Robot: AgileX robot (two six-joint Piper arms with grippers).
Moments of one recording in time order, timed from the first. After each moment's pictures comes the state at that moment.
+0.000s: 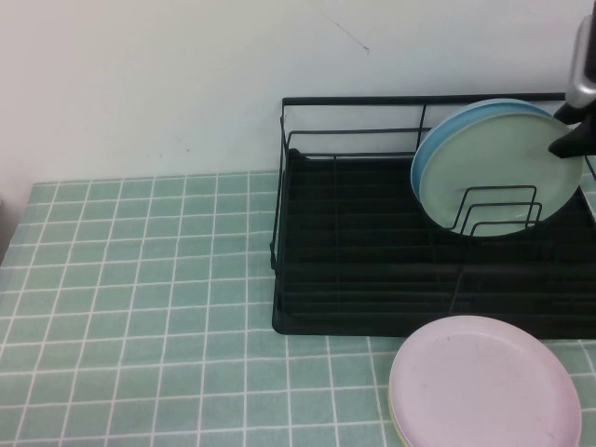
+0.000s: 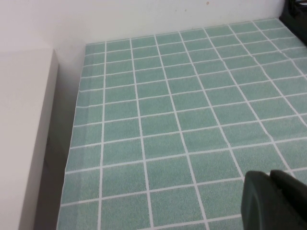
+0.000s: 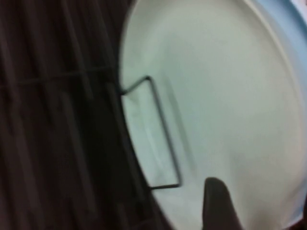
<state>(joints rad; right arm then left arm) -0.06 1.92 -1.70 0.54 0.98 -1.58 -0.03 -0.01 0.02 -0.07 0.37 0.07</state>
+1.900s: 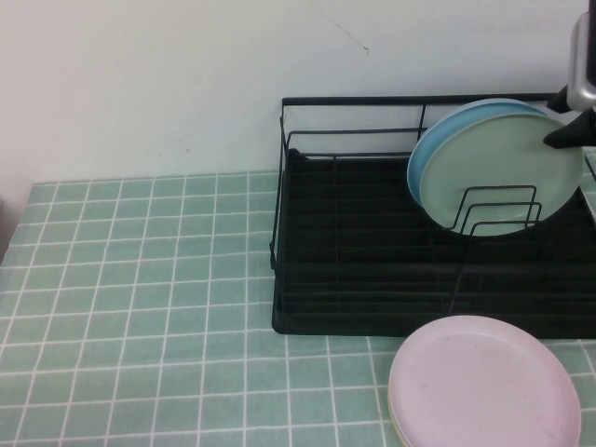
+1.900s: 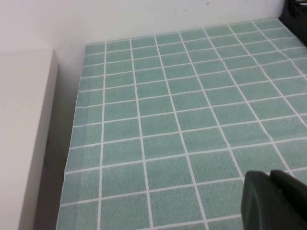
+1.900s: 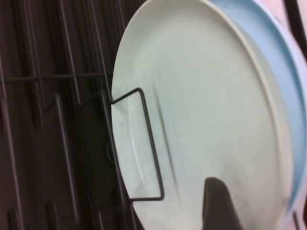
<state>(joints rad) -0.06 1.92 -1.71 0.59 0.96 -1.74 -0.03 -0.01 0.02 -0.07 0.37 0.07</state>
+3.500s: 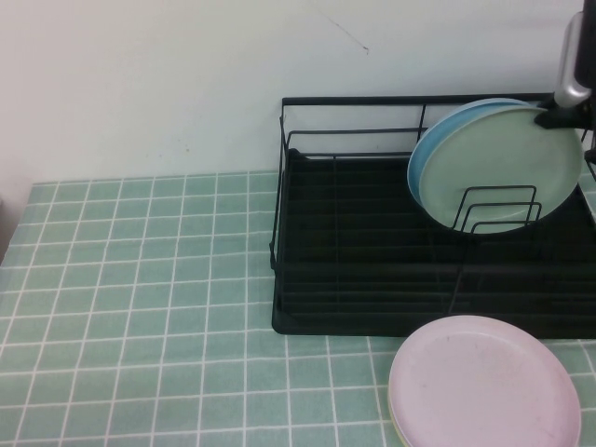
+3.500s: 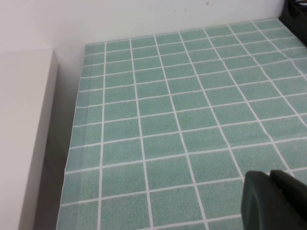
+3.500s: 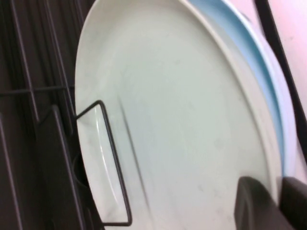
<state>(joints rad) -0.06 1.97 -1.71 0.67 0.87 -1.78 -0.03 -0.01 0.02 -0.07 0.37 0.07</state>
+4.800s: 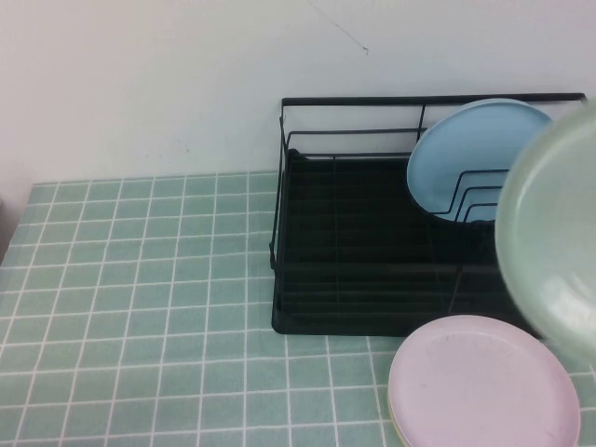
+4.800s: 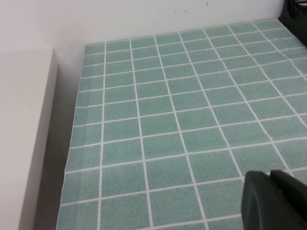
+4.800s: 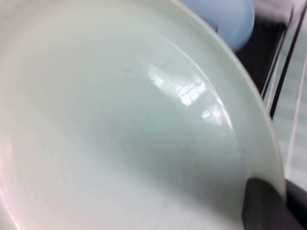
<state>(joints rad) -0.06 1.10 -1.28 0.25 1.16 -0.50 -0.03 -0.01 0.02 -0.07 0.37 0.07</state>
